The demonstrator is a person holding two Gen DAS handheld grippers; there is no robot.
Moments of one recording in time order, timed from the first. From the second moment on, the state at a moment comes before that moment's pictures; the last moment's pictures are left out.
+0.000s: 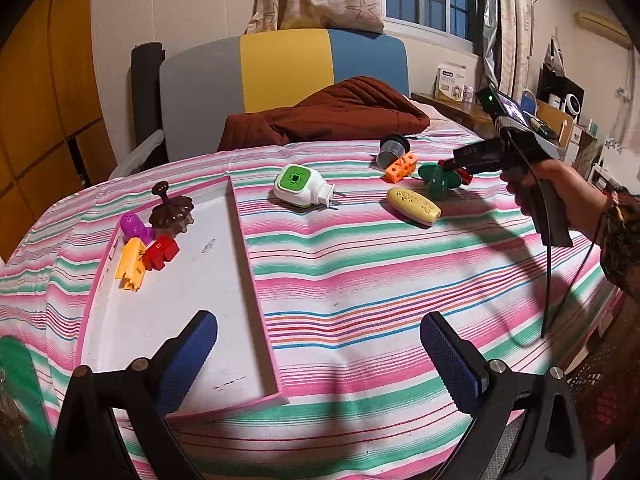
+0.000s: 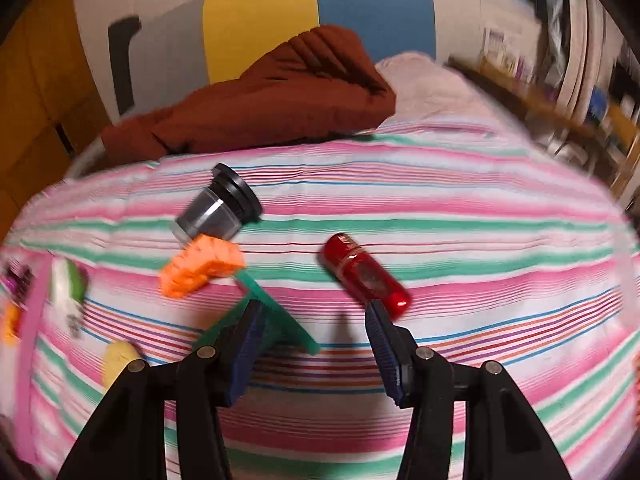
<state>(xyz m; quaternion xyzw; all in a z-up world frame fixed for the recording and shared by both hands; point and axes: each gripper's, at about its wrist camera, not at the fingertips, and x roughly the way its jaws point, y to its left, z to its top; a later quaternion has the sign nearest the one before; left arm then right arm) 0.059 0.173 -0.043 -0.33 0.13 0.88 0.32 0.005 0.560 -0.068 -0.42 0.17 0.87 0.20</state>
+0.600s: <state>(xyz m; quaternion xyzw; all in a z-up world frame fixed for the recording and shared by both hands) 0.067 0.181 -0.041 -0.32 0.14 0.88 0.32 0.017 0.536 -0.040 -0.39 0.21 0.88 0.17</state>
